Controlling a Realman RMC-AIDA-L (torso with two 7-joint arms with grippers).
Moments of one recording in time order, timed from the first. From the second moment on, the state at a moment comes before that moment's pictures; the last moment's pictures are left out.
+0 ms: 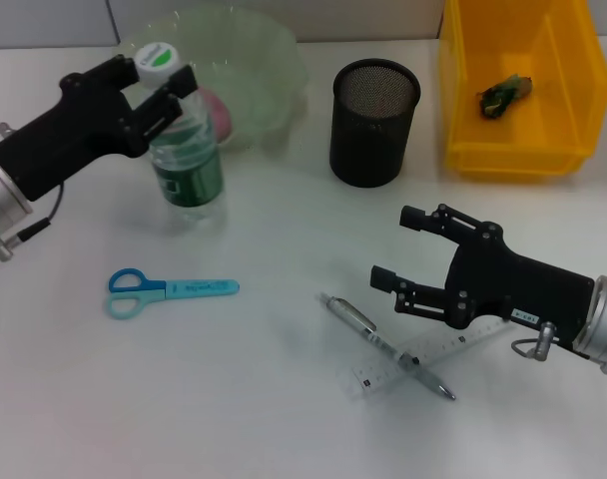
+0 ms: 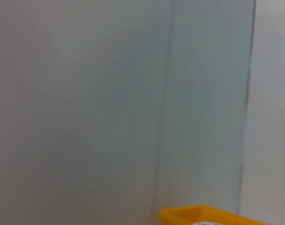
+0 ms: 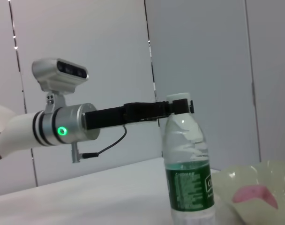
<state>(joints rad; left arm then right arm) -0.53 -2.07 0.53 0.35 1.60 1.47 -0.94 0.46 2.08 -0.80 -0.17 -1.64 -1.52 0.71</state>
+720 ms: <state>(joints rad) -0.51 -2.07 0.46 0.40 1.60 1.36 -0.89 0.46 2.08 -0.80 -0.18 -1.67 -1.50 0.74</state>
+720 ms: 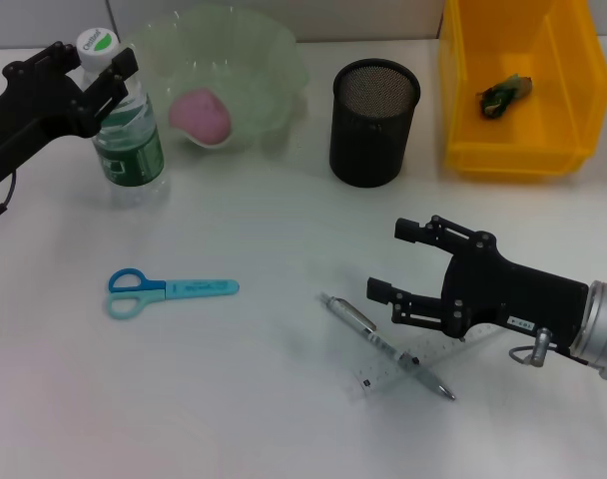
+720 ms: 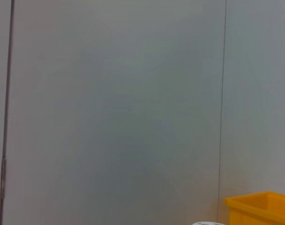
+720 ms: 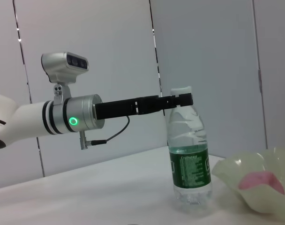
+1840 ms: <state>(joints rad) -0.52 -2.07 0.46 0.39 1.60 1.31 -0.89 0.46 2.08 -0.80 -0.18 -1.67 -1.49 0.76</state>
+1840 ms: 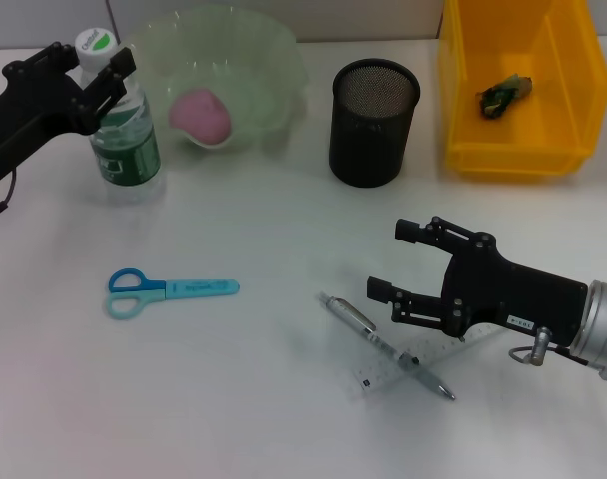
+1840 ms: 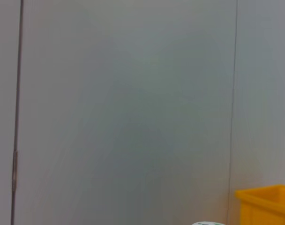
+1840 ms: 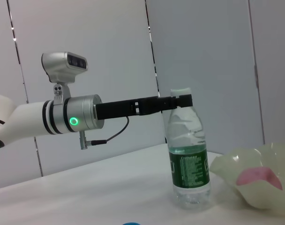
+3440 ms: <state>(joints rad) -0.53 -2.07 0.46 0.38 1.60 1.26 -0.90 0.47 2.08 -0.80 -0.18 -1.67 -1.49 0.77</state>
